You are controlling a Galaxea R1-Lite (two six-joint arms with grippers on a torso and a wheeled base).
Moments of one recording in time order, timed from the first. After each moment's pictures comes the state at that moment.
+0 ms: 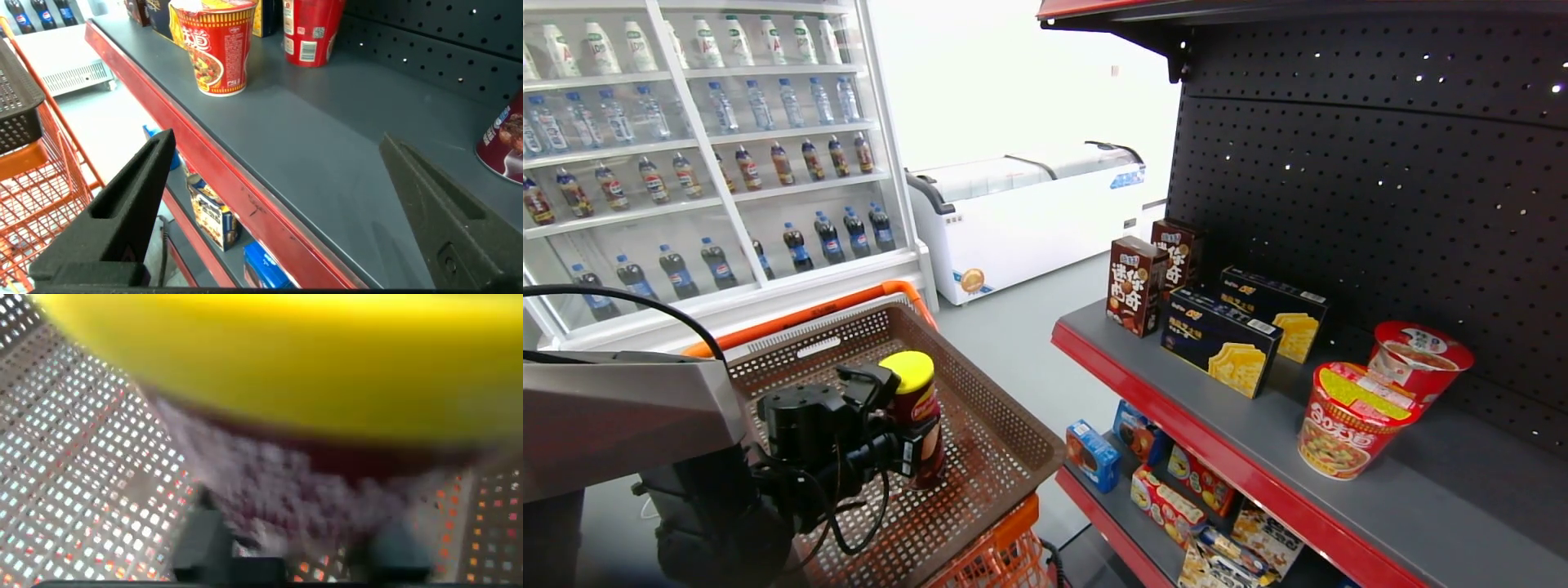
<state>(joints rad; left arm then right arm) -0.16 2.24 -0.47 -1.39 -0.14 0.09 0.00 0.00 0.00 0.00 -0.02 0.00</state>
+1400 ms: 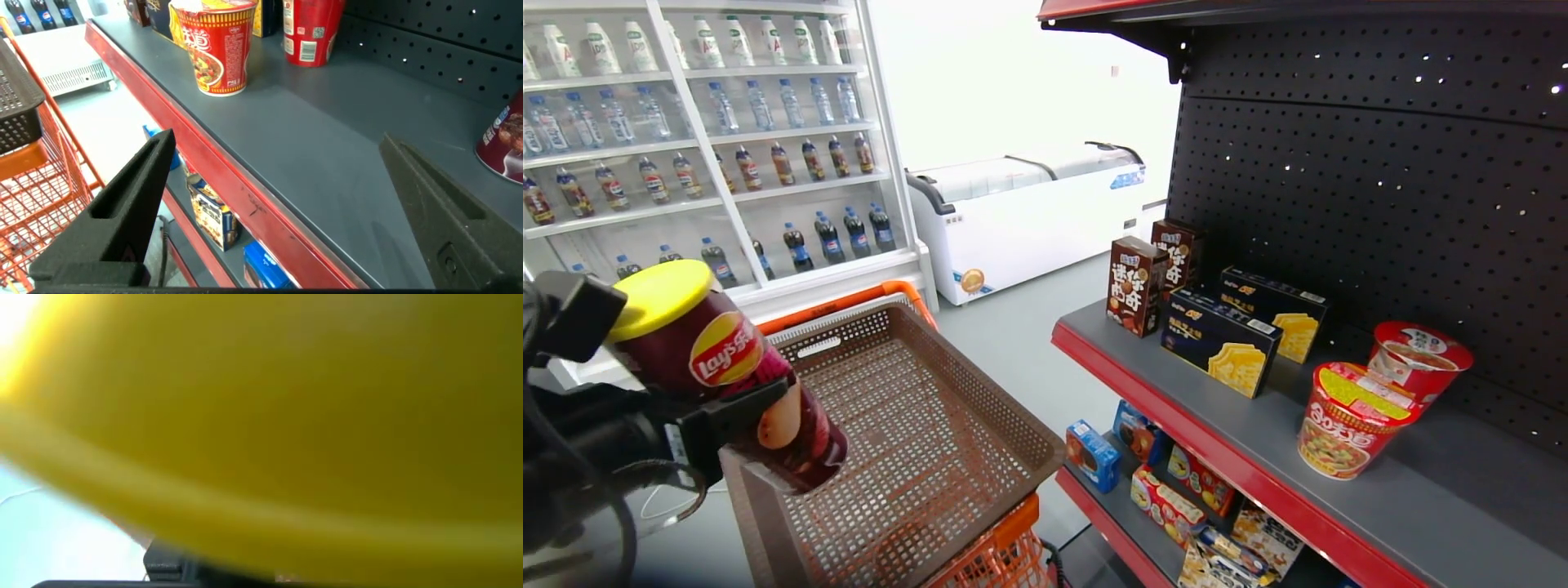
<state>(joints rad) -0.14 1.14 -0.48 -0.40 -0.07 -0.04 0.00 0.00 0.00 0.00 -0.02 0.00</state>
